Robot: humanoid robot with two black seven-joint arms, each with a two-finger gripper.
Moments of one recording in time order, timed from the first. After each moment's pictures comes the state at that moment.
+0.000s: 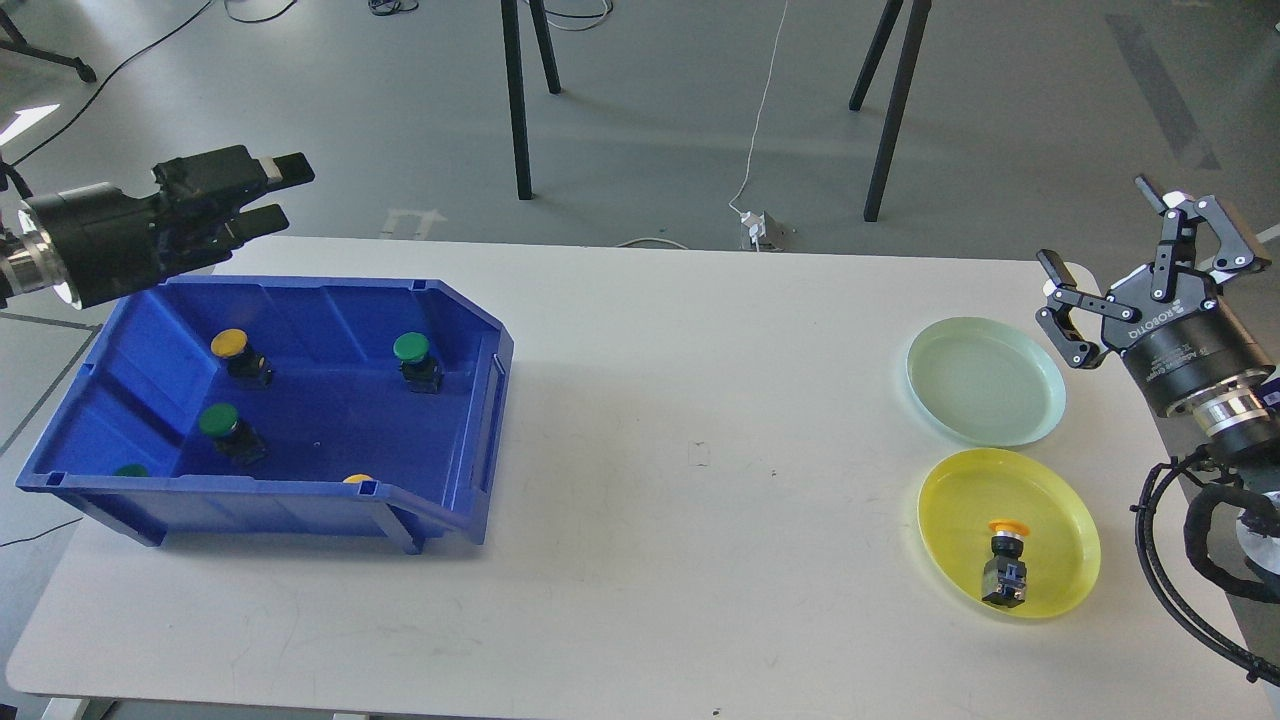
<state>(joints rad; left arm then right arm) -0.91 1.03 -0.35 -1.11 0.98 -0.49 -0.49 0.25 -0.74 0.95 1.36 -0.10 0.24 0.45</state>
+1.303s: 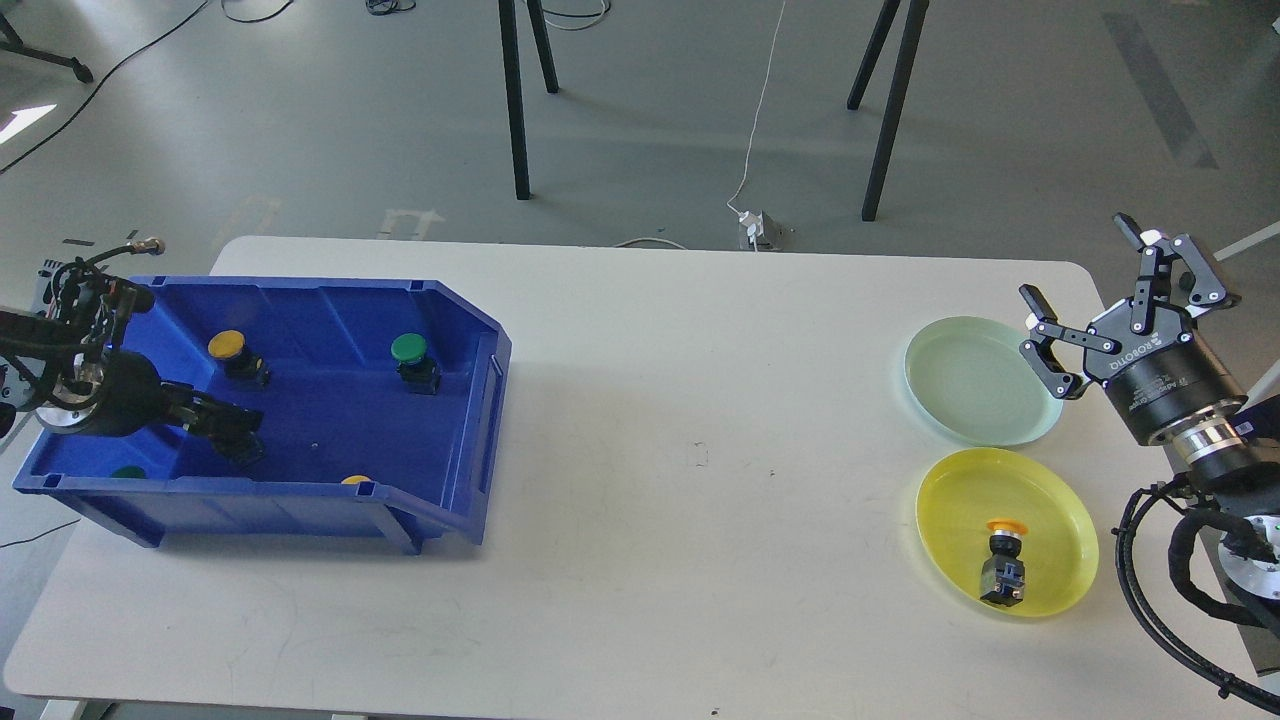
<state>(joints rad) -0.90 0.78 -0.15 -0.73 1.84 -0.49 -0.49 0.21 -0.68 0.95 1.26 -0.11 0.33 0.44</state>
